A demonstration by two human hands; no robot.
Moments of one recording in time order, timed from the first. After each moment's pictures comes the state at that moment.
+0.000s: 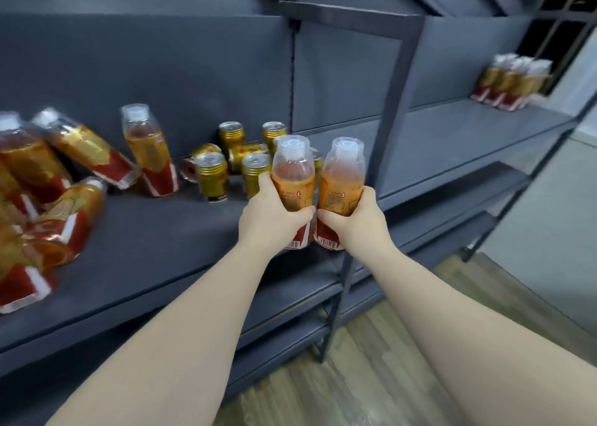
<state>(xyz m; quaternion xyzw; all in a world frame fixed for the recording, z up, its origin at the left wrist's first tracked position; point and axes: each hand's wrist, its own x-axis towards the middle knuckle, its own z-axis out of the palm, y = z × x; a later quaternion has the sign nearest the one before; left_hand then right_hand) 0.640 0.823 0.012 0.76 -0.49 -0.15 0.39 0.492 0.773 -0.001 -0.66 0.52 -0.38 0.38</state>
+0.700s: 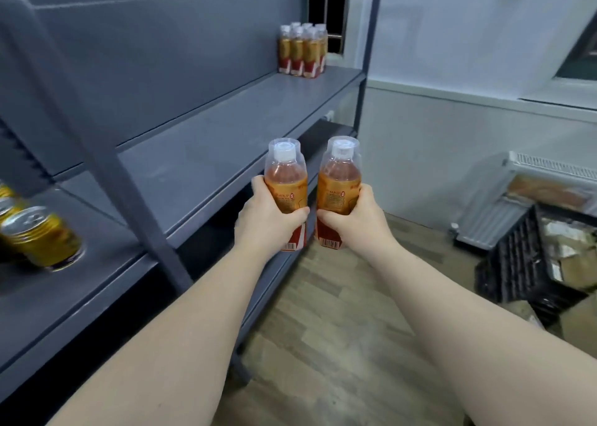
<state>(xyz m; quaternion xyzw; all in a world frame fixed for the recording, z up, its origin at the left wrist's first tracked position) 0.333 0.671 -0.003 0.63 -0.66 -0.25 0.32 0.171 0.701 -0.016 -0.50 0.67 -0.45 0.31</state>
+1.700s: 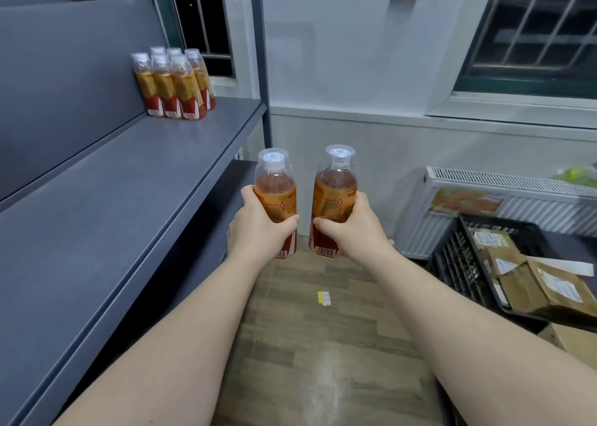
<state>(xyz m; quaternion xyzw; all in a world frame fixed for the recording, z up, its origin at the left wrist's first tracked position) 0.097 0.384 -0.006 0.55 -0.74 -0.28 0.27 -0.054 0.467 -0.011 -0.39 0.75 -0.48 0.25</state>
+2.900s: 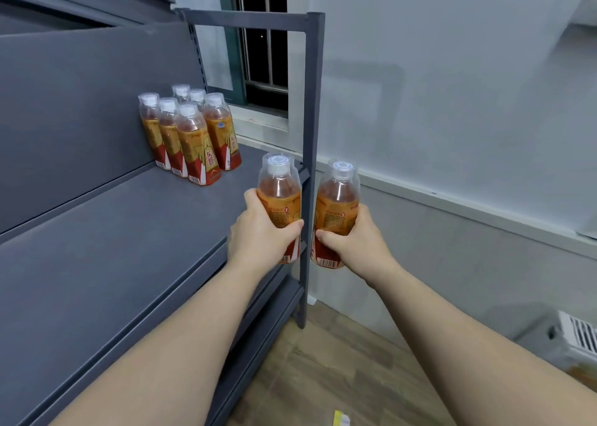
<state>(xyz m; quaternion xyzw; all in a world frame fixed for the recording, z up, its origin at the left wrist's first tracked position) -0.097 0.048 0.006 0.64 -0.66 -0.23 0.34 -0.270 0.074 -0.018 -0.52 0.63 -0.46 0.35</state>
